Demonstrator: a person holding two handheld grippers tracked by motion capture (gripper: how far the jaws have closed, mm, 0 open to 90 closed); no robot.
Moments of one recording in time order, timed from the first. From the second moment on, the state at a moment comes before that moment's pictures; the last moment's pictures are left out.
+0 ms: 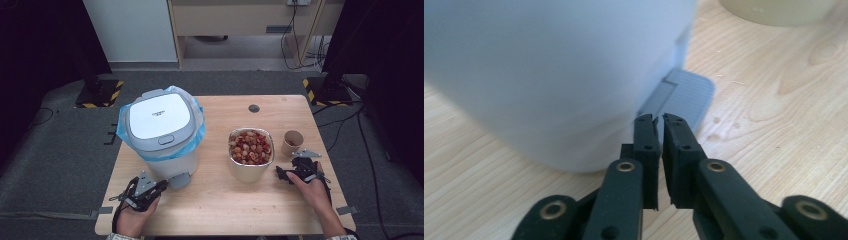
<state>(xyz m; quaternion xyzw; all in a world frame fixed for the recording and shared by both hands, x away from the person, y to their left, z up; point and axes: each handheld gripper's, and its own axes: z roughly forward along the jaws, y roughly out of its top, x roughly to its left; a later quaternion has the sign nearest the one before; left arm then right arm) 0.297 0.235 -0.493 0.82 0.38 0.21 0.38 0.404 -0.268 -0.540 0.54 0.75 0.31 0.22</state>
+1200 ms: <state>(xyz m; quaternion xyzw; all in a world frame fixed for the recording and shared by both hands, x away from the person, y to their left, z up) 0.319 0.194 -0.506 0.84 0.34 0.23 0.35 0.402 -0.269 -0.540 0.54 0.75 0.31 0.22</state>
